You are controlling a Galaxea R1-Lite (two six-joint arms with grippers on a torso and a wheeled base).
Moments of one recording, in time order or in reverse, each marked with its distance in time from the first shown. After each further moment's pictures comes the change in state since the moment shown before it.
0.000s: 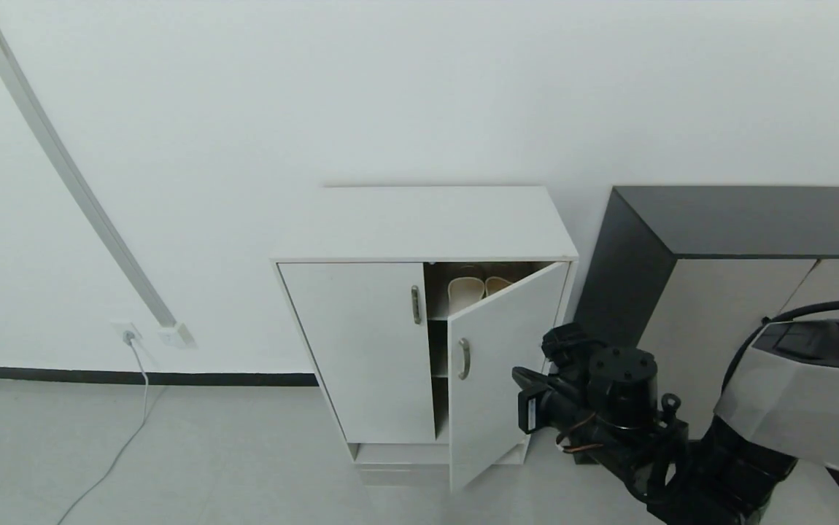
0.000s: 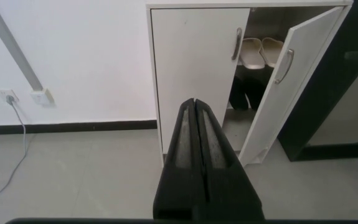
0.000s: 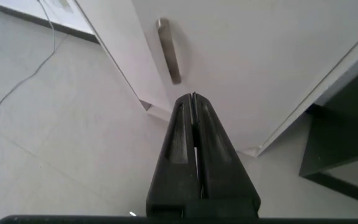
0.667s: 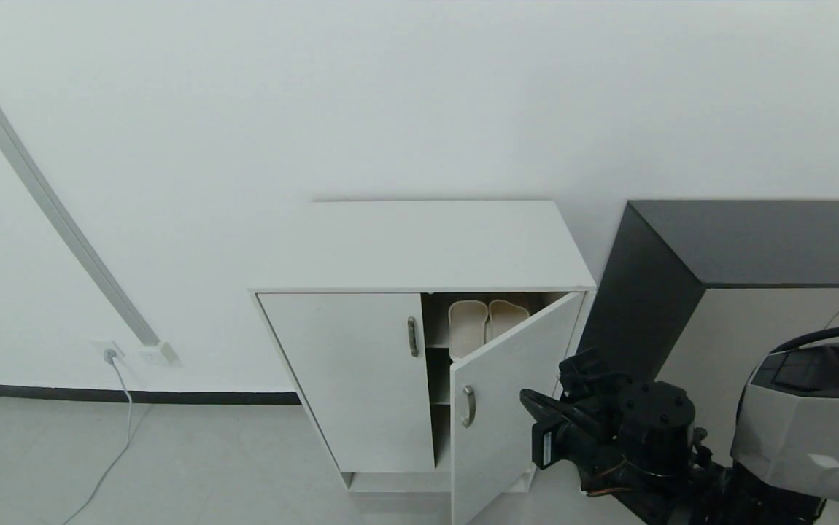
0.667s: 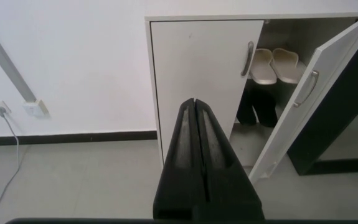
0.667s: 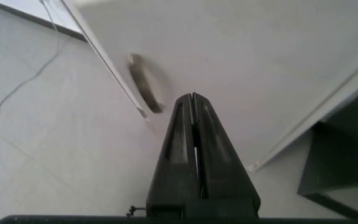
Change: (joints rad) left arm 0.000 0.000 0.000 0.000 0.000 0.002; right arm 0.035 -0.007 0.183 -0.198 0.000 -0.001
